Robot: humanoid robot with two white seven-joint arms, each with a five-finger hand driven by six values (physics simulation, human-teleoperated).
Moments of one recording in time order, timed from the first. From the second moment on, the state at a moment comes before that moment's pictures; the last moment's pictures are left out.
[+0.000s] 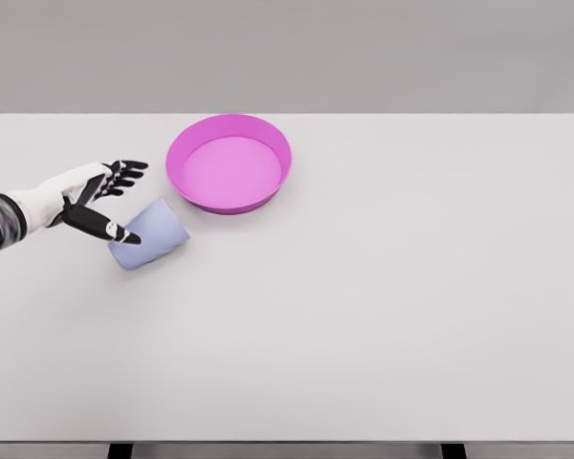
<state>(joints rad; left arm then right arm) -0.51 0.95 -0.65 -1.76 0.56 0.50 -0.20 -0.02 0.00 -0.08 0.16 0.07 -0.20 0.25</state>
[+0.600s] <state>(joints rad) -0.44 0.93 -0.63 -1.76 0.47 0.43 -0.20 -0.02 0.00 -0.08 0.16 0.07 -0.20 0.25</state>
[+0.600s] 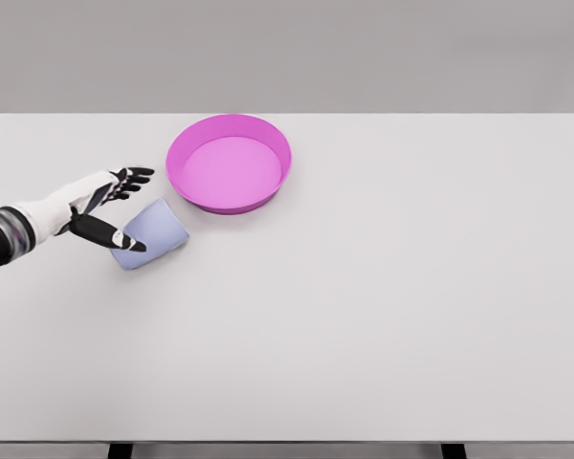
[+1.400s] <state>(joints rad) -0.43 0.90 -0.63 -1.76 0.47 0.43 -0.20 -0.02 0.00 -0.08 0.16 0.07 -0.20 0.25</state>
